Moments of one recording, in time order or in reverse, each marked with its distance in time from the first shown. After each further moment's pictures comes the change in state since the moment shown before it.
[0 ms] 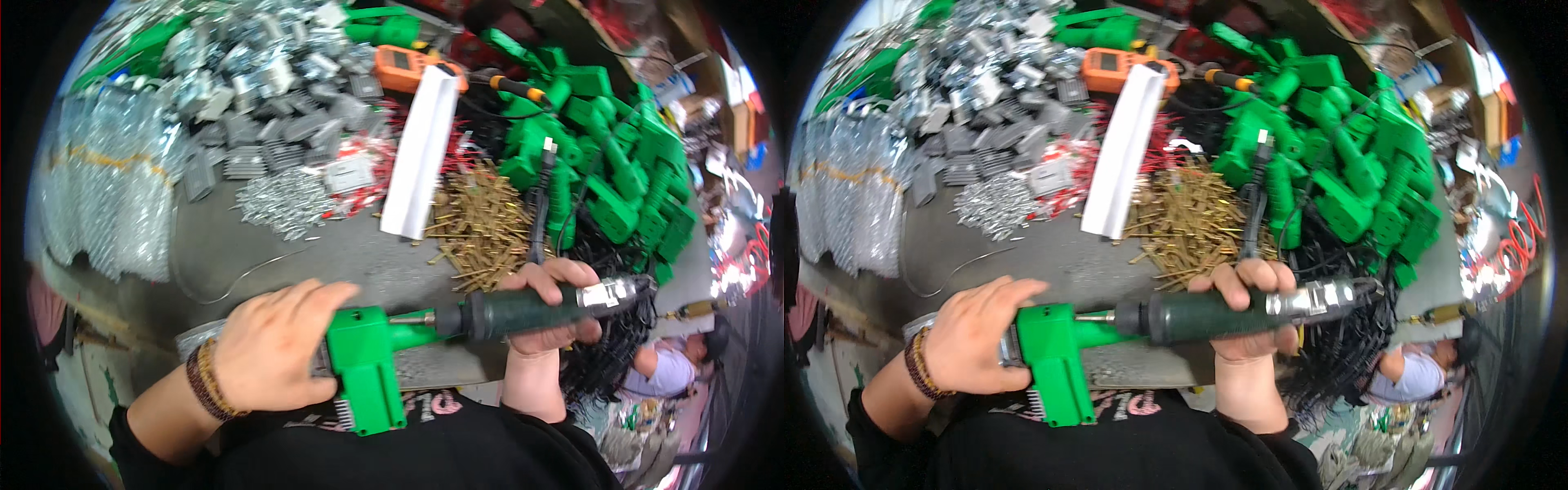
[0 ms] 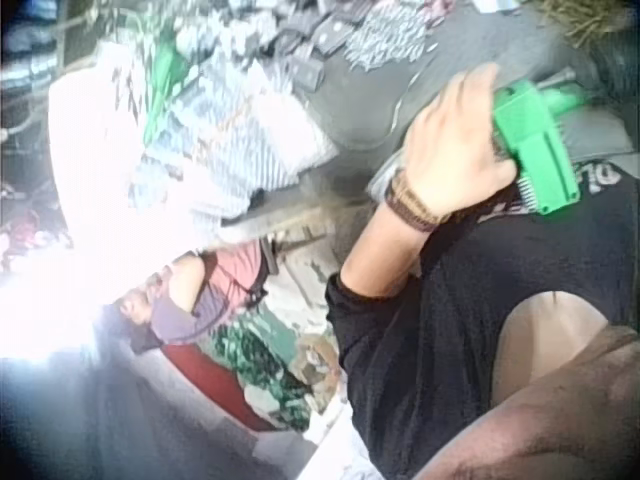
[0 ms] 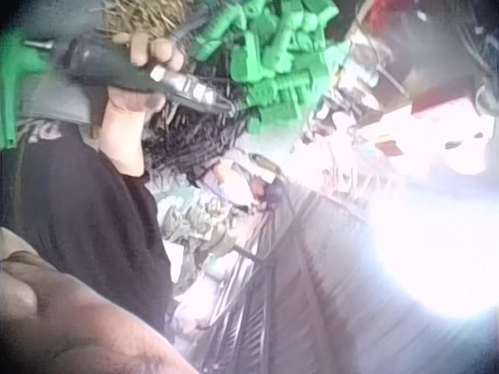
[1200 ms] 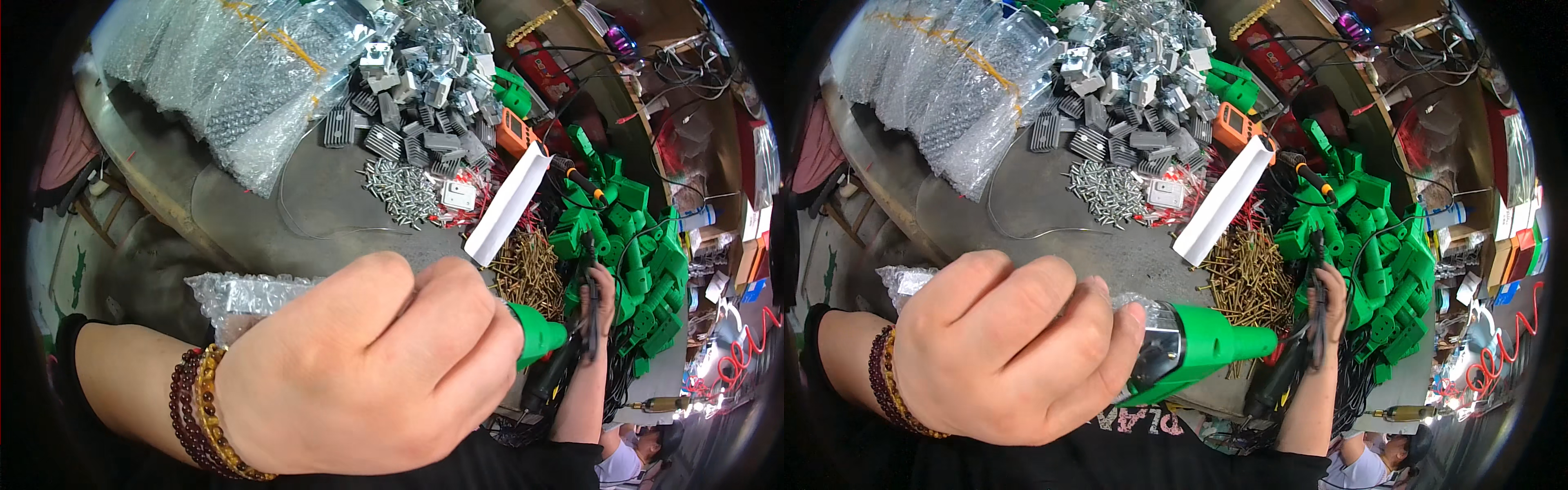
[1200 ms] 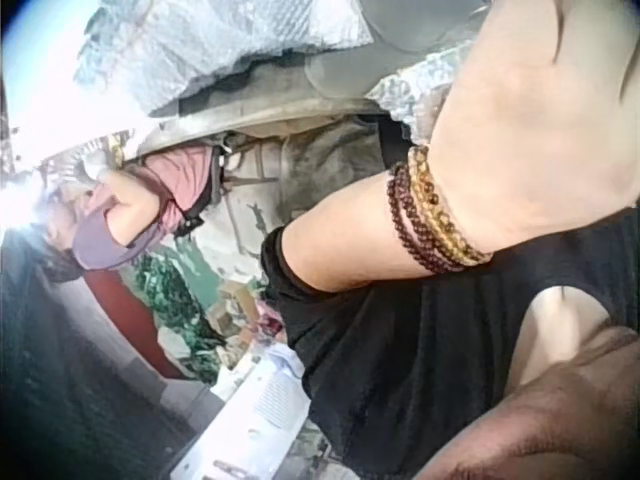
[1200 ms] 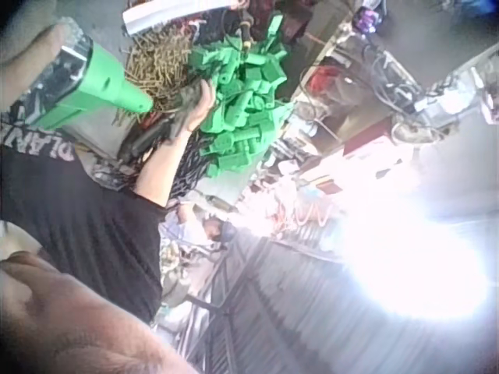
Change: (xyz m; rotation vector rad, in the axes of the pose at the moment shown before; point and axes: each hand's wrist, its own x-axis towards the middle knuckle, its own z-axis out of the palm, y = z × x) left_hand -0.041 0.080 -0.045 0.744 0.604 0.171; right_hand 0.064 -0.122 -0.093 -1.923 -0.193 -0.073
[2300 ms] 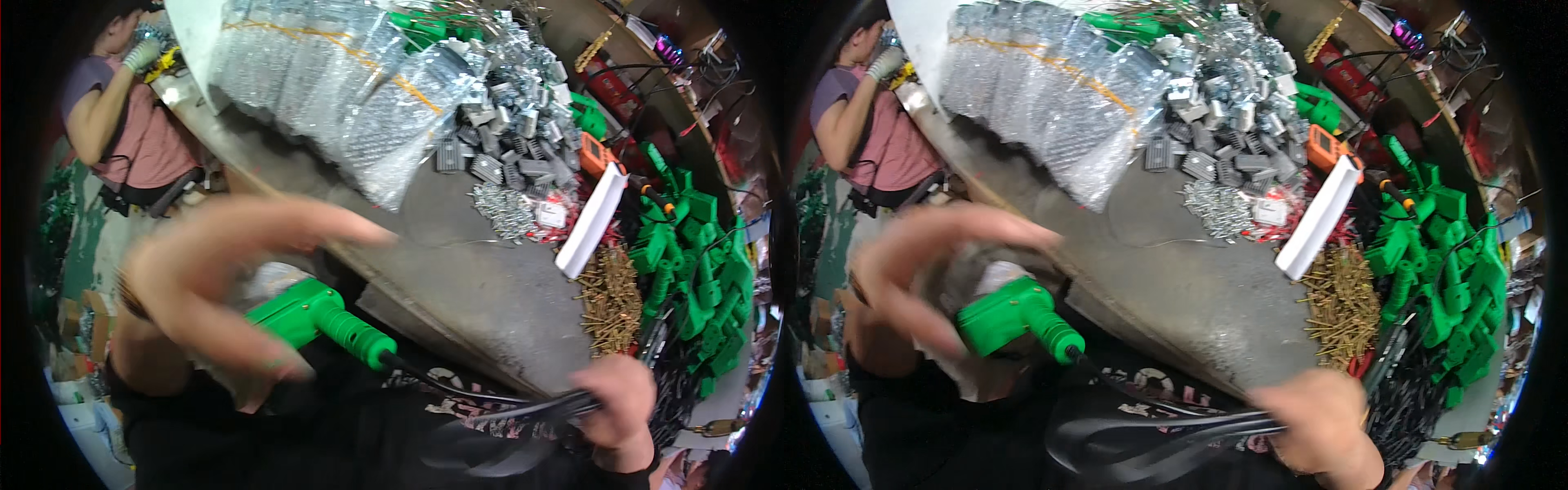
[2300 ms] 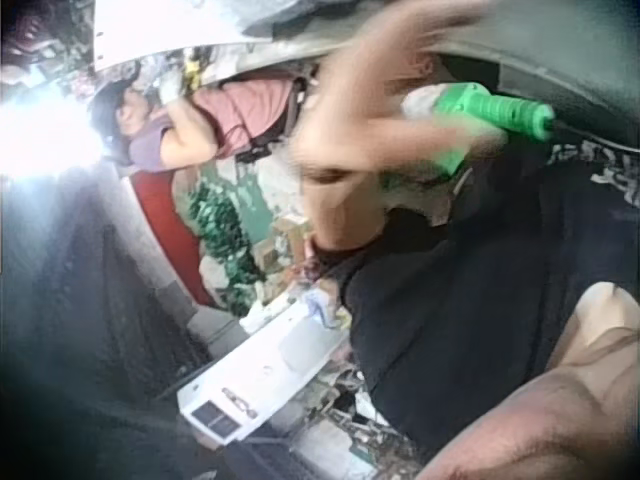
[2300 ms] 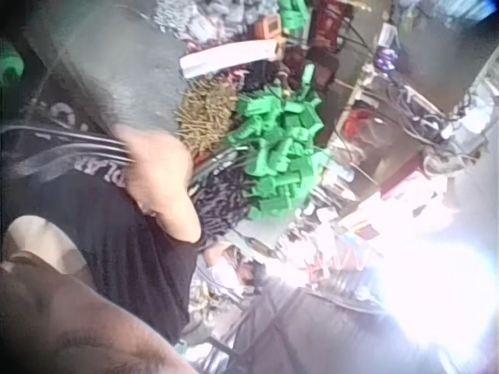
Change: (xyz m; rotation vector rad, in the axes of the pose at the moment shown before) left_hand -0.069 -0.117 -0.113 -1.204 -0.625 -0.415; right_hand 0.004 -0.283 0.045 0.054 -0.362 -0.547
